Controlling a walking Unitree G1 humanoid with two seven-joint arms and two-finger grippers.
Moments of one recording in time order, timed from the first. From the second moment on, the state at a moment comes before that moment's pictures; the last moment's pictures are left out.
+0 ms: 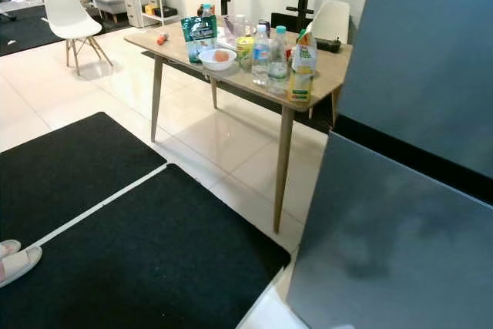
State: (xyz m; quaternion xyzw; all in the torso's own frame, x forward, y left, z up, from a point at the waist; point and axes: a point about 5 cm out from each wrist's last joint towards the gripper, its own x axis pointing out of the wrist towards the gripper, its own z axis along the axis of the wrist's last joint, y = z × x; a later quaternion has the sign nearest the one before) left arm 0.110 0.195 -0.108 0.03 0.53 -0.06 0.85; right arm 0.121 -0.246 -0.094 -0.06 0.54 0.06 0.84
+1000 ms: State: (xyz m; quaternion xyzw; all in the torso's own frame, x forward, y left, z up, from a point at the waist) left arm 0.111 0.194 -0.108 0.03 0.52 -0.06 0.85; right arm 0.127 -0.229 -0.095 -0.06 0.52 0.11 0.84
